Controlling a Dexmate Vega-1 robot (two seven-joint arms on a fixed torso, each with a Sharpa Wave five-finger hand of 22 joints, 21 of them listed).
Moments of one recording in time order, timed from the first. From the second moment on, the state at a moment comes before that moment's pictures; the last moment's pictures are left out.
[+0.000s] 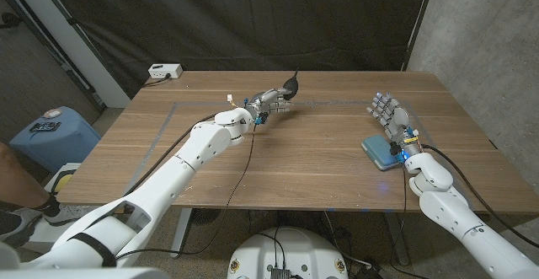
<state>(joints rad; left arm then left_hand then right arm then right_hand) 0.70 0.40 0.52 -1.62 -0.73 0.38 0.20 0.97 0.06 0.45 -0.15 0.54 0.73 0.12 0.38 0.39 0.60 0.01 0.59 0.59 0.66 0.03 0.28 0.36 0.49 0.14 0.41 0.20 -1.12 -0.58 -0.20 -1.44 0.78 0.43 0.07 0.31 0.16 0.37 0.04 0.19 0.24 -0.04 0.20 0.19 0.23 0.00 0.20 0.20 0.15 -0.04 0.22 0.24 0.37 -0.04 0.20 0.17</state>
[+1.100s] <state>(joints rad) 0.67 0.38 0.51 -1.52 -0.86 0.37 0.14 0.96 0.06 0.45 -0.15 0.54 0.75 0.10 0.38 0.38 0.62 -0.01 0.58 0.58 0.66 0.02 0.28 0.37 0.49 0.14 0.41 0.20 -1.07 -0.62 -0.22 -1.45 0.75 0.39 0.07 0.31 0.16 0.37 0.04 0.19 0.24 -0.04 0.20 0.19 0.23 0.00 0.20 0.20 0.15 -0.04 0.22 0.24 0.37 -0.04 0.20 0.17</state>
